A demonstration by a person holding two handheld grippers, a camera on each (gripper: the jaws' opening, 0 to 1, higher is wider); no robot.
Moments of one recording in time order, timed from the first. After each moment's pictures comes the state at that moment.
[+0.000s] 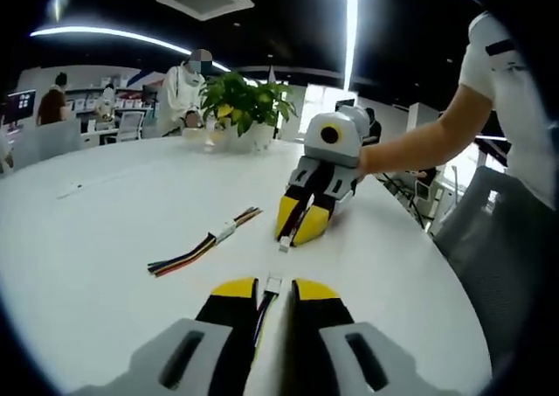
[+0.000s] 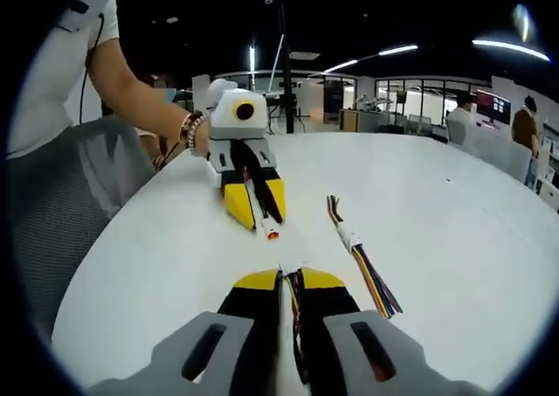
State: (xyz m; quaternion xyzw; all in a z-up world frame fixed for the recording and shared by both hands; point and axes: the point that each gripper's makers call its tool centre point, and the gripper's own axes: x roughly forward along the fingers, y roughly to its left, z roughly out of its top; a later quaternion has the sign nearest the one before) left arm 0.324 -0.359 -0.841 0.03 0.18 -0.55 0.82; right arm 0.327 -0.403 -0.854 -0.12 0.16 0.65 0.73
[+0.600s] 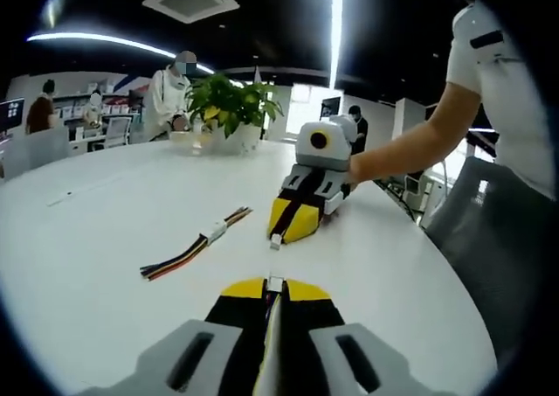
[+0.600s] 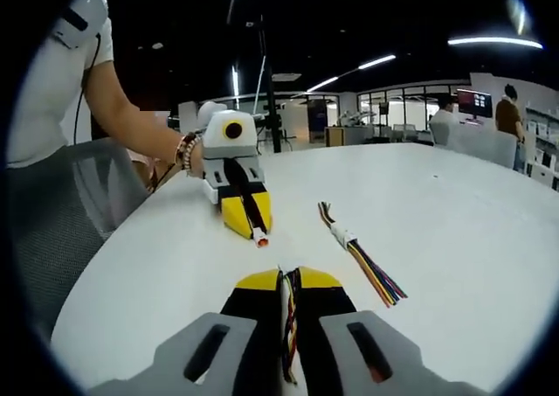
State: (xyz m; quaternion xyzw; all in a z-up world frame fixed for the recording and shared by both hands) left arm 0.321 -0.359 -0.842 0.03 0.17 -0.58 0.80; right arm 0.327 -0.407 -0.849 -0.07 0.15 0.63 0.76
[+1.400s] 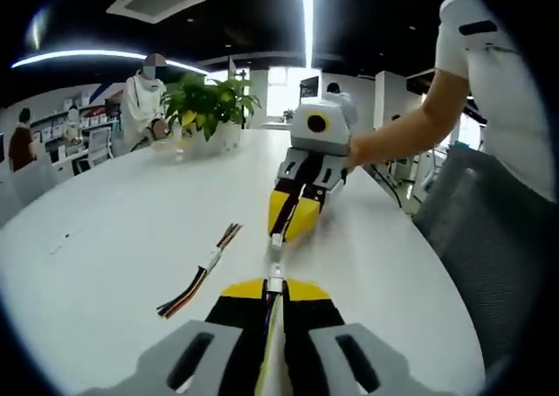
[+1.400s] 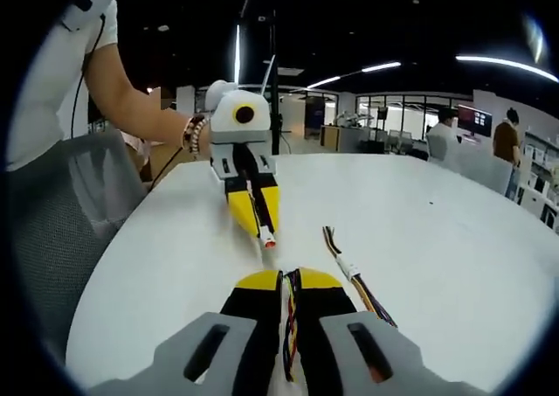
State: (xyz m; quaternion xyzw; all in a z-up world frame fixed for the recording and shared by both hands) left arm 0.318 -0.365 -0.803 0.11 0.16 -0.60 0.77; right arm 0.315 -0.395 -0.808 -0.12 0.13 0.61 0.77
